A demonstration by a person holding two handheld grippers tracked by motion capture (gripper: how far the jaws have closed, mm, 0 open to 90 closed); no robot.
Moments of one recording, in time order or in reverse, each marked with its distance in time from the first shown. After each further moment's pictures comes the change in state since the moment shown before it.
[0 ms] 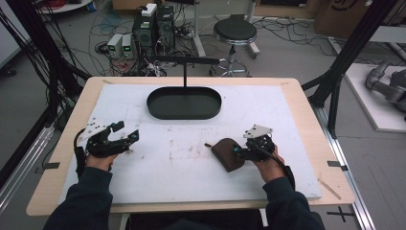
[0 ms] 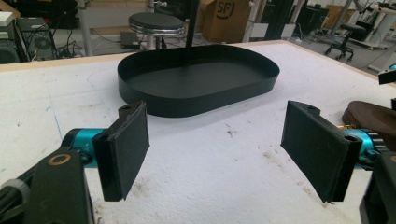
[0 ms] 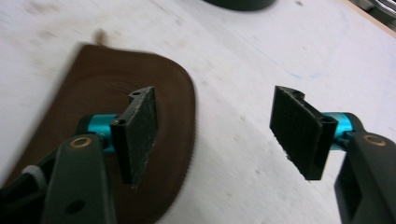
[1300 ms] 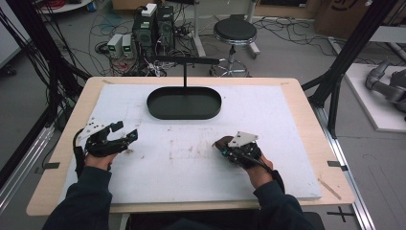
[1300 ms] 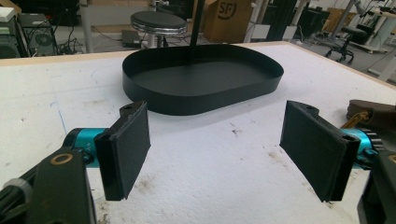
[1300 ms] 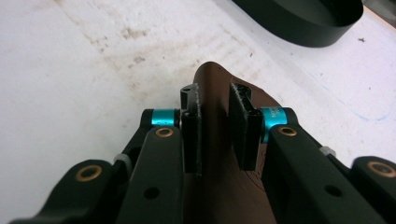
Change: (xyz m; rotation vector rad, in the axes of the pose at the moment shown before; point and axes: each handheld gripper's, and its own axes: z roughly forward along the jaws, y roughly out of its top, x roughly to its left) left arm 0.006 -0.003 0.002 0.005 0.001 -0.022; right arm 0.042 0.017 0.000 -0.039 0.103 -0.074
